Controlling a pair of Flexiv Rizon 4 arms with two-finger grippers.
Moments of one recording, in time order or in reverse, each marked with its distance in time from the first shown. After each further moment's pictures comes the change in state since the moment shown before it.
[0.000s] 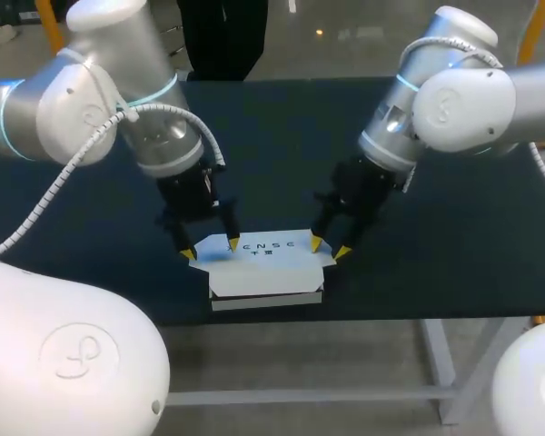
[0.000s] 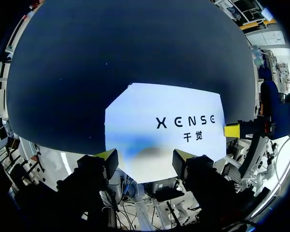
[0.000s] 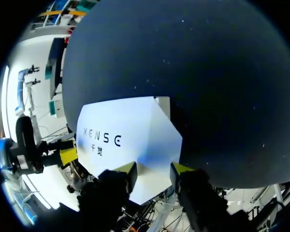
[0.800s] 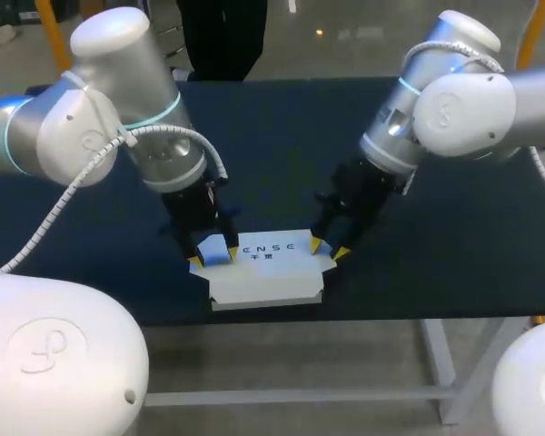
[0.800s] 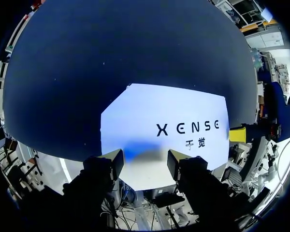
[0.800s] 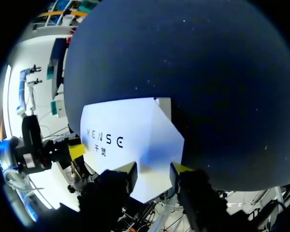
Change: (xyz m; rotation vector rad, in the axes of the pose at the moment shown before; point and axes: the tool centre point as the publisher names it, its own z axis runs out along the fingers) left arm -0.001 -0.004 0.021 0.046 0.011 -0.002; right arm 0.000 0.001 0.004 -0.012 0.018 -0.008
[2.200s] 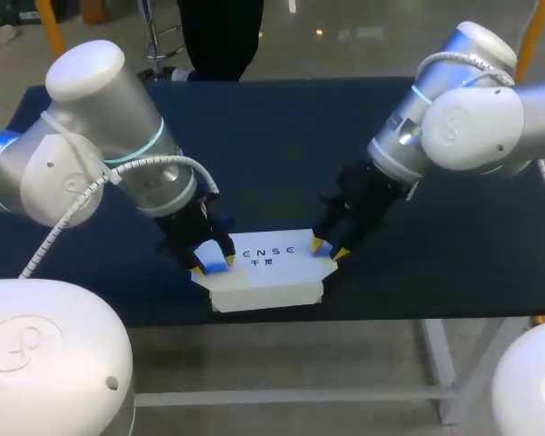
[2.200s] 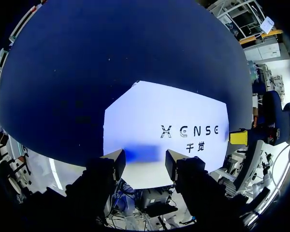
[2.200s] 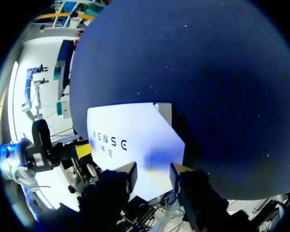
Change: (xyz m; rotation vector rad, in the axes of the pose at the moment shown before) left arm -0.006 0.002 0.016 0.094 0.069 -0.058; right arm -0.003 0.006 0.003 -0.060 0.048 -0.043
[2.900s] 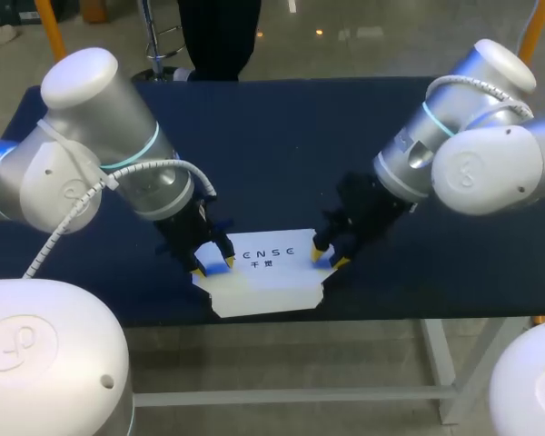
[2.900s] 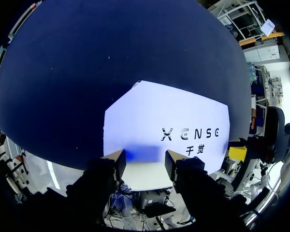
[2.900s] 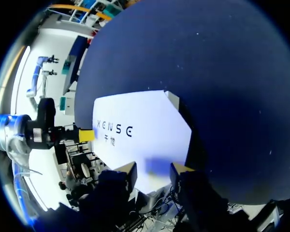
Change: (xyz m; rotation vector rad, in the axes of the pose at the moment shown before) left arm -0.002 -0.003 0.008 0.000 0.023 -0.011; right arm -0.001 -0.018 0.006 -0.109 0.002 -0.116
